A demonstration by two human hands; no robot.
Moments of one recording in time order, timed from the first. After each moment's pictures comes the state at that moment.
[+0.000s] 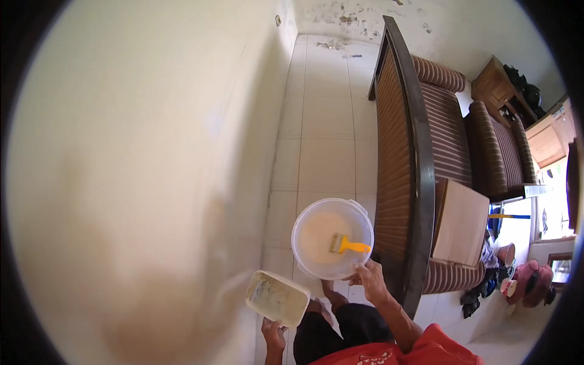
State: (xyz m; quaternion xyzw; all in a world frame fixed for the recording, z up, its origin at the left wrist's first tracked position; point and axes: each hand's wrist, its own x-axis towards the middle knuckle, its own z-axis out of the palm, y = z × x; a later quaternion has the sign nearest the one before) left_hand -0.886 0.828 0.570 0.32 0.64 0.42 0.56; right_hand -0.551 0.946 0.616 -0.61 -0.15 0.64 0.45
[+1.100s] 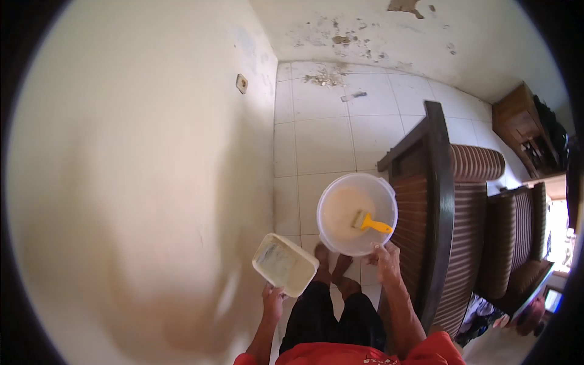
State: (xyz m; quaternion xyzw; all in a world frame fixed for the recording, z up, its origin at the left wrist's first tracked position) left_hand -0.597 1.644 0.567 0.19 0.59 0.36 0.69; right_hand -0.244 1.649 0.628 -0.65 -0.07 0.54 0.53
